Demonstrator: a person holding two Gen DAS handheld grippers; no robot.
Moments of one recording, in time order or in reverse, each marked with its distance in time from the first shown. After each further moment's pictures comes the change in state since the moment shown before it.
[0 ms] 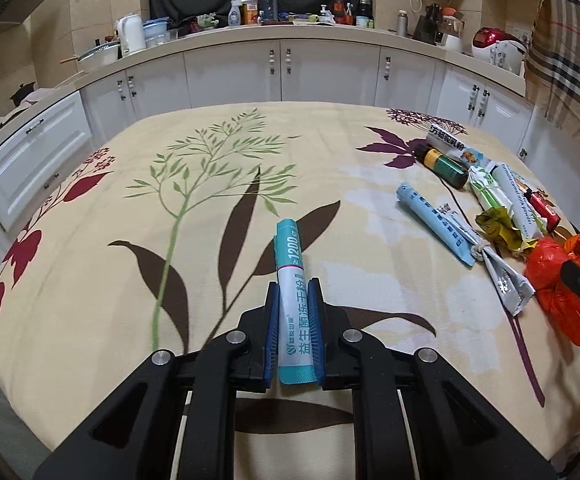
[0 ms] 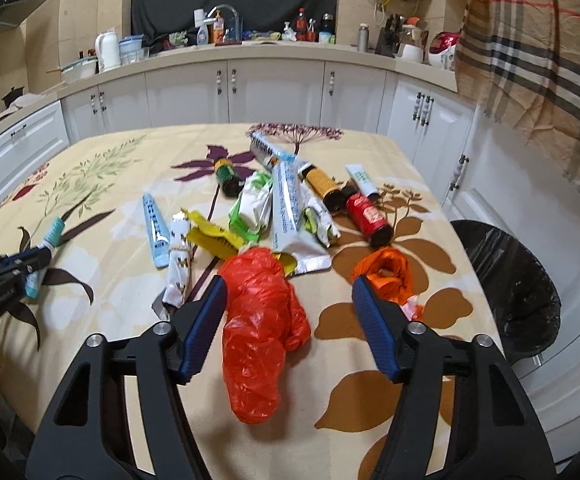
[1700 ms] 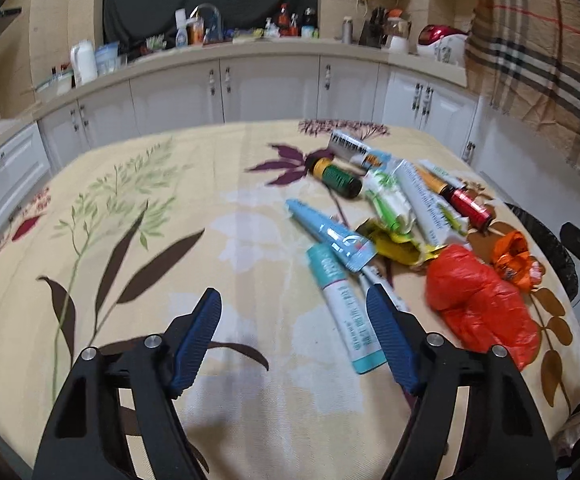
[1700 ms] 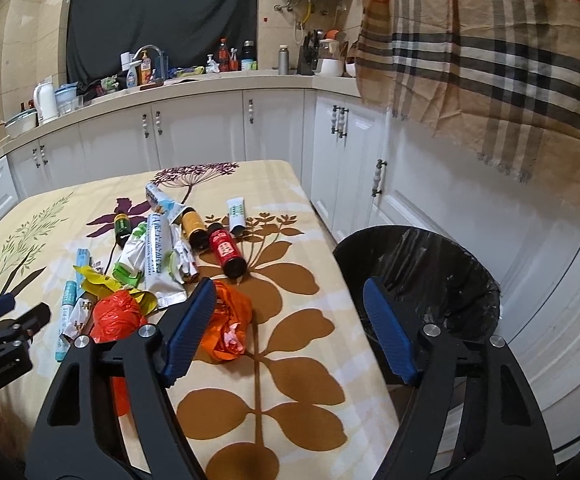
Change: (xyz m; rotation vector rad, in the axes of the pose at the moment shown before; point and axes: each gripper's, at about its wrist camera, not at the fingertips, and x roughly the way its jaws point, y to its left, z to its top) left arm -0.004 -0.089 0.008 0.081 -0.043 -0.124; right arm -0.028 -0.090 0.003 0.163 -0.106 -0.173
